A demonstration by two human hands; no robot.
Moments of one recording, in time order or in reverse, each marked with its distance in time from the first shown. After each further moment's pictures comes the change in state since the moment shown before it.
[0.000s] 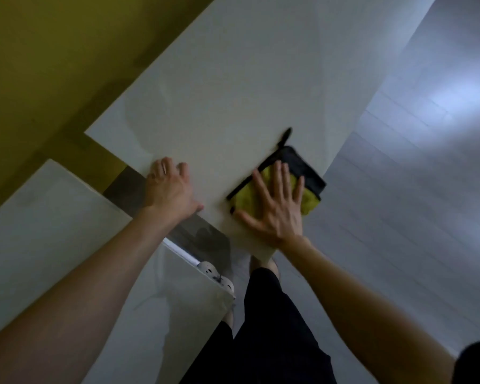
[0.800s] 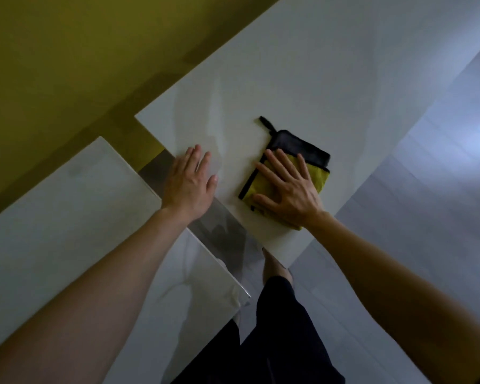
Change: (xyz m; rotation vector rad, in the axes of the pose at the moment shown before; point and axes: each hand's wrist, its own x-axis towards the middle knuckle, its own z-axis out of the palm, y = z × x) left_hand -0.013 -0.037 0.031 -0.236 0.241 0.042; right_hand 0.068 -0.005 -0.011 -0.032 -0.033 -0.425
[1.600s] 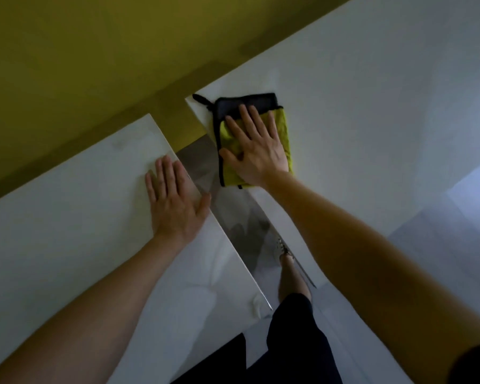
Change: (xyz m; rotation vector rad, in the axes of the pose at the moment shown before) left_hand -0.075 -0.079 0.064 0.147 0.229 -0.408; right_hand 0.147 -0.126 -0.015 0.036 0.014 -0.093
